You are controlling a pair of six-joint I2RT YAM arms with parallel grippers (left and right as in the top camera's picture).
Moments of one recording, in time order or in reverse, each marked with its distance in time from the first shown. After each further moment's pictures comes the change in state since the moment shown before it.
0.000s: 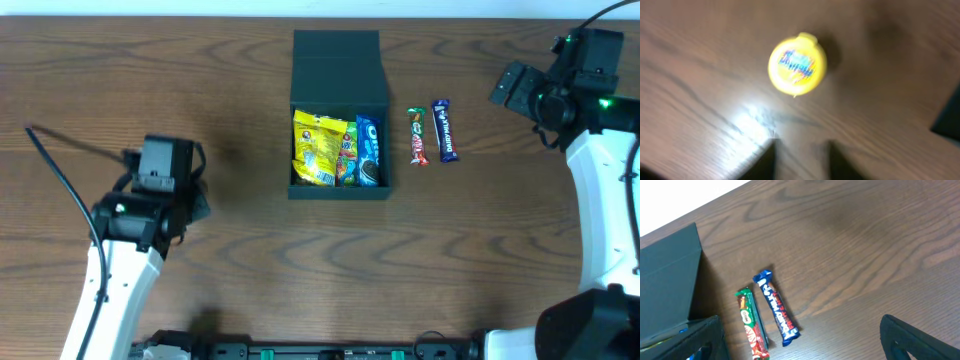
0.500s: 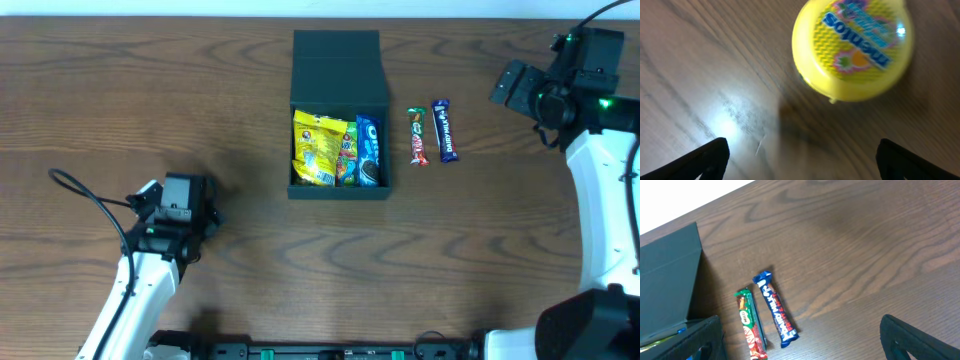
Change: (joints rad) left arm 0.004 0.000 -0.362 0.364 -0.053 -0.253; right arm 0.000 0.000 0.000 0.009 0.001 -0.022
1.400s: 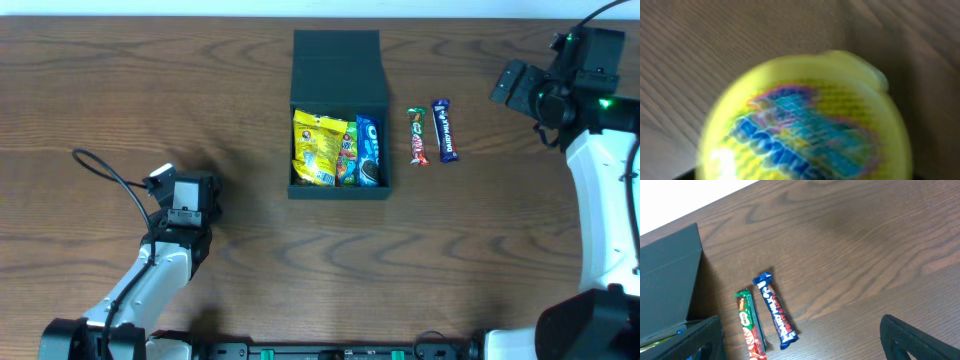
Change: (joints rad) left arm 0.002 0.202 -0.138 0.562 -0.111 0.232; right arm 0.000 0.000 0.000 0.004 0.000 -0.007
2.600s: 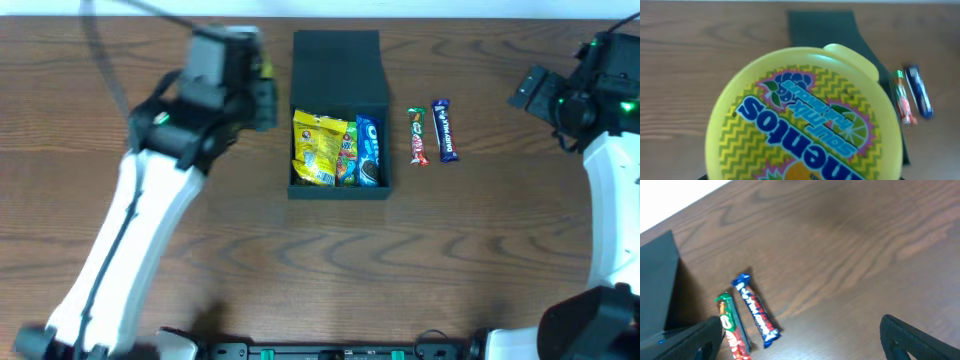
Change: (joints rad) left arm -0.248 0.208 1.186 -0.831 0.385 0.376; right arm -0.090 0.000 0.000 -0.044 -0.002 0.014
